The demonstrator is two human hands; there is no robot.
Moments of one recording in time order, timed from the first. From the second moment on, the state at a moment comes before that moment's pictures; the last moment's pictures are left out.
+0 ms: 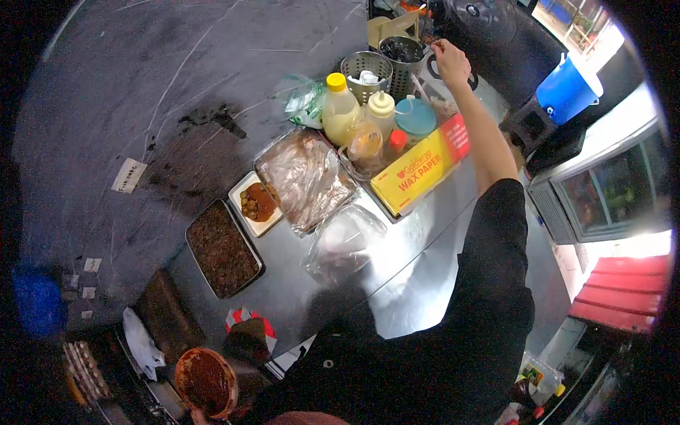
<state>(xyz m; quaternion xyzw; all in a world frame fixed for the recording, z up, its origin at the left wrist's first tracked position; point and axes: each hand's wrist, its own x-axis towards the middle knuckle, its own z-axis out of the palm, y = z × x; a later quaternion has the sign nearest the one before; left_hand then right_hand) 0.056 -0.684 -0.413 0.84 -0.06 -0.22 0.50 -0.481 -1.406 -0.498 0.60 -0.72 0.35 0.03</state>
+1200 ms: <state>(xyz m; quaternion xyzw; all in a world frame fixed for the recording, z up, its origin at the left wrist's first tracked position) 0.065 -0.683 -0.423 0.83 -0.05 -0.21 0.51 -0.453 -1.440 -0.402 0.53 -0.60 0.51 0.31</state>
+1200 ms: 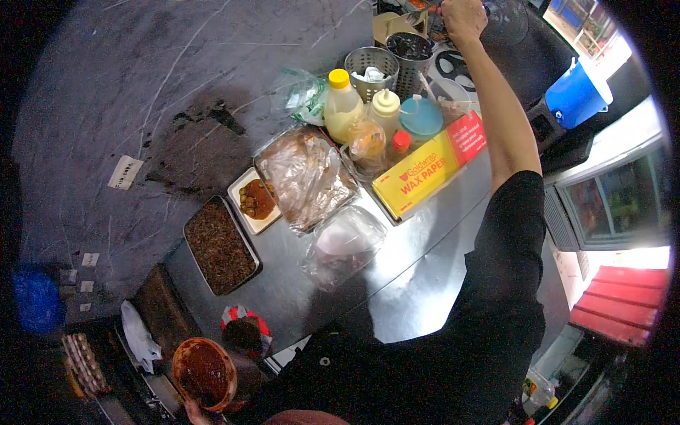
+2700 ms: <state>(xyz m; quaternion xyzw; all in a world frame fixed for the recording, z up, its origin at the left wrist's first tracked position) 0.063 -0.698 -0.429 0.83 -0.06 -0.20 0.51 -0.420 -1.483 -0.477 0.75 -0.64 0.12 0.13</state>
